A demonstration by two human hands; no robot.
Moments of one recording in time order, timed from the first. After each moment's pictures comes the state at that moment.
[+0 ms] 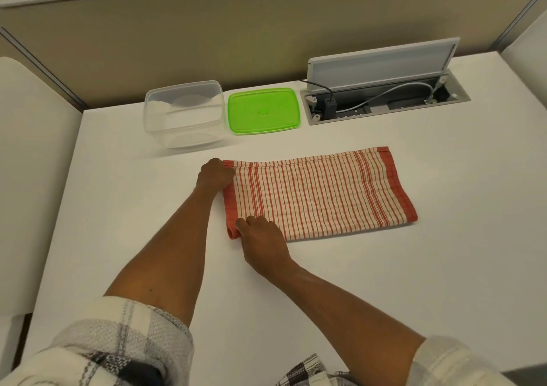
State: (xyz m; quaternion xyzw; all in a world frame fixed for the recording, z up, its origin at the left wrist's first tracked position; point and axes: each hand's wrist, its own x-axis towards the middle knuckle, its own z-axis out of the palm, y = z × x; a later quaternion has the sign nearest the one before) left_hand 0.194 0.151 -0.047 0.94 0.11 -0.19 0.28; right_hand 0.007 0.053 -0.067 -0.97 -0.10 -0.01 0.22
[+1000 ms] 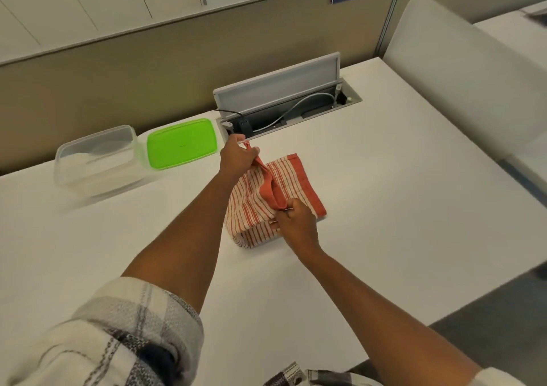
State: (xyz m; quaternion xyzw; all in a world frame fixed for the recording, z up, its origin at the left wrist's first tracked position) left_hand 0.155 -0.110 0.012 0.88 -0.03 -0.13 0.46; right_hand -0.041 -0.173 -0.025 -0.75 0.30 -0.08 0.58
